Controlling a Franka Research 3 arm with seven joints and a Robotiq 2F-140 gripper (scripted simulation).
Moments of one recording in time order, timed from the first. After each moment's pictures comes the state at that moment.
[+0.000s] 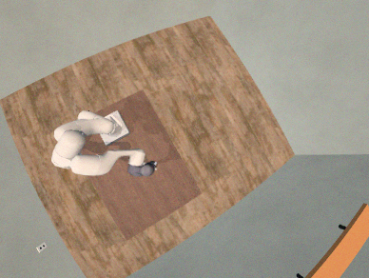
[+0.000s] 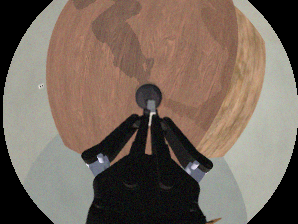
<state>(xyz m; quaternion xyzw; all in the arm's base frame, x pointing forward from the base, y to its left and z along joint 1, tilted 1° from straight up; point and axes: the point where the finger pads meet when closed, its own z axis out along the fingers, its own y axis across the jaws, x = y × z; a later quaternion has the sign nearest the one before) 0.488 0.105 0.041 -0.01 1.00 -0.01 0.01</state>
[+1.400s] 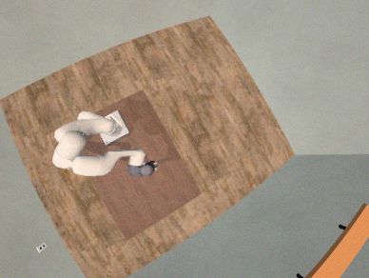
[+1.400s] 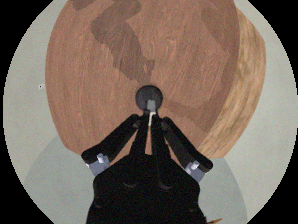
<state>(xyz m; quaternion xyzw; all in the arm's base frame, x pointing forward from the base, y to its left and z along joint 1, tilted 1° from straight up) 0.487 0.103 0.031 -0.01 1.00 -0.01 0.01</state>
